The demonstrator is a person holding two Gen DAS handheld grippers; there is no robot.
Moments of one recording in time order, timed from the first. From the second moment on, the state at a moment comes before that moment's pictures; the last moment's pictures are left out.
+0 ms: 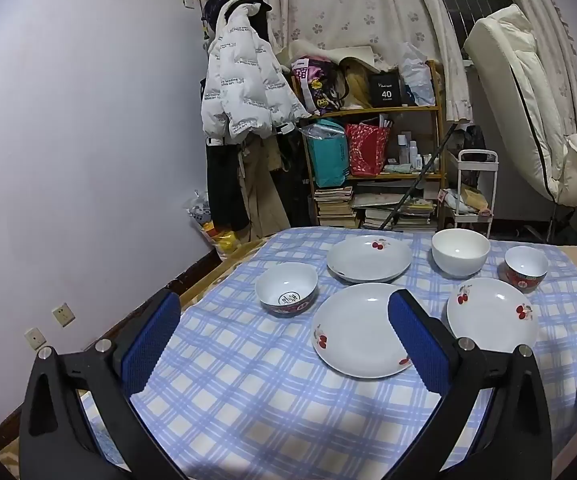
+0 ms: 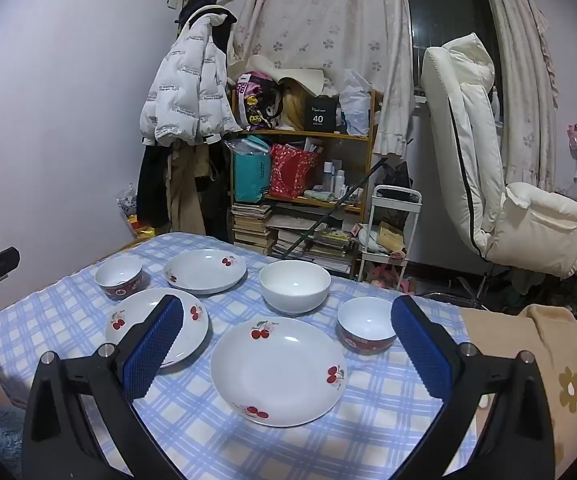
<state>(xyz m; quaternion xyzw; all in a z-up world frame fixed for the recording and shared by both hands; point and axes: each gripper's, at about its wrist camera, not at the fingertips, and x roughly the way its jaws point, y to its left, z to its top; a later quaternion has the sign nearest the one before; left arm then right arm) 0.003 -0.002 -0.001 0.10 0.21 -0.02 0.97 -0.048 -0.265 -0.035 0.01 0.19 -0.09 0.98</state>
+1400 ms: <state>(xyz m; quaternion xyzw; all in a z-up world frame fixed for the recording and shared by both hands) -0.006 -0.003 0.003 0.10 0.18 -0.02 0.98 -0.051 -0.268 -0.031 0.01 0.18 -0.09 0.98</state>
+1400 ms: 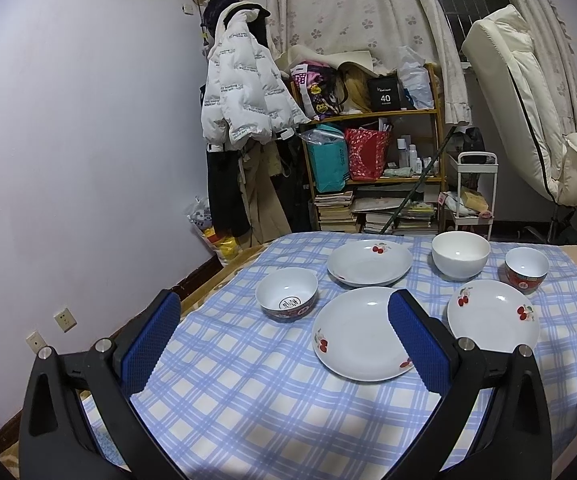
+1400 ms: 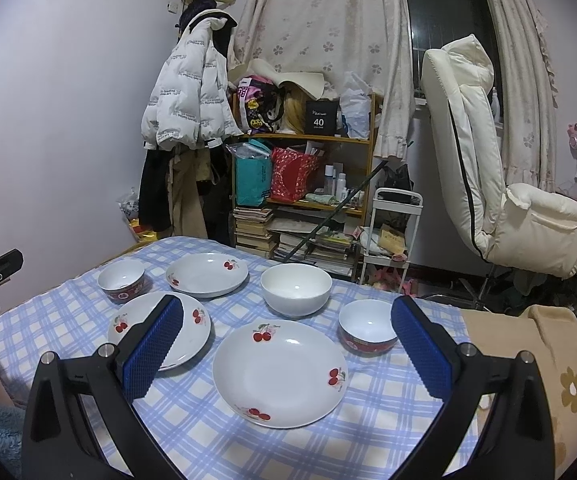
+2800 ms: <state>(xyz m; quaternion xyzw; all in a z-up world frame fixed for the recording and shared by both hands) -0.007 -0.005 0.004 0.10 0.18 -0.02 0.98 -0.052 -0.271 -0.030 0.01 0.18 -0.09 0.98</state>
